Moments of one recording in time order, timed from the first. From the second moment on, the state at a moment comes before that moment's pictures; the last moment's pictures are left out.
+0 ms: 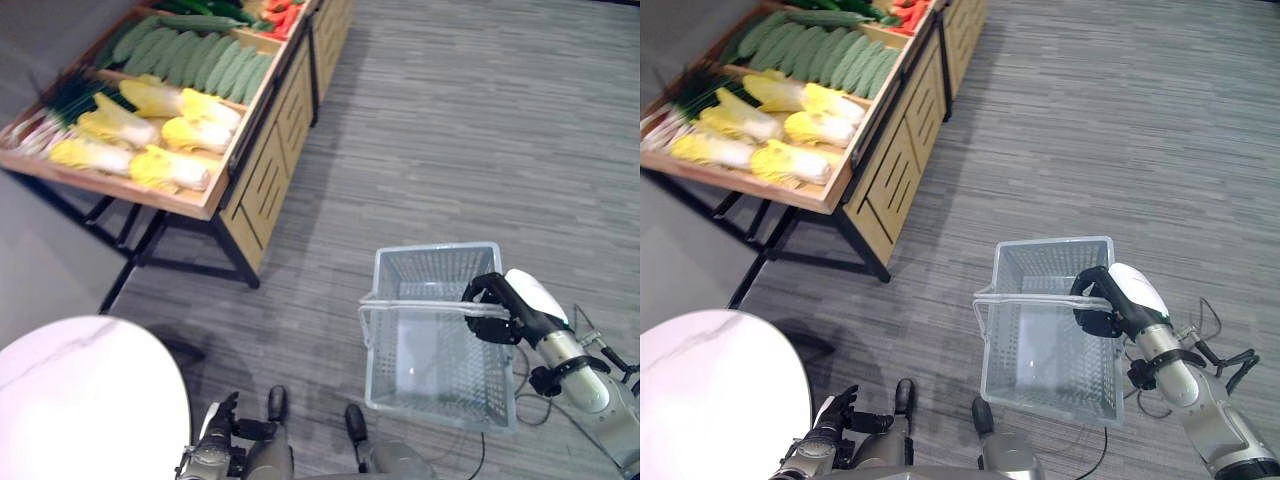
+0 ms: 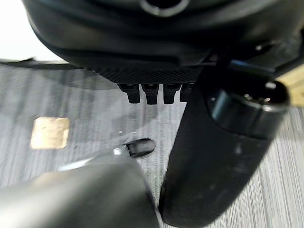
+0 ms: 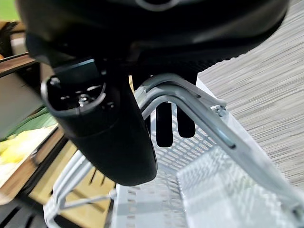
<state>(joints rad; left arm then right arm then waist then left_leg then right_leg) -0.07 0.18 -0.13 1.23 -0.02 -0.12 0.16 0.22 -0.87 0.04 0.08 -0.19 -0.21 -0.09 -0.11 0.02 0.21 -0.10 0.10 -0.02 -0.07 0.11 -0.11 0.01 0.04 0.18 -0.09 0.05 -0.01</state>
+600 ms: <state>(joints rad) -0.07 0.27 -0.17 1.25 0.00 -0.10 0.15 0.20 -0.73 0.07 0.06 -0.22 -0.21 -0.09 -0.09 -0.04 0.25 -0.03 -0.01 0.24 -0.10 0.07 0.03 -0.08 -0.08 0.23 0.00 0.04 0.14</state>
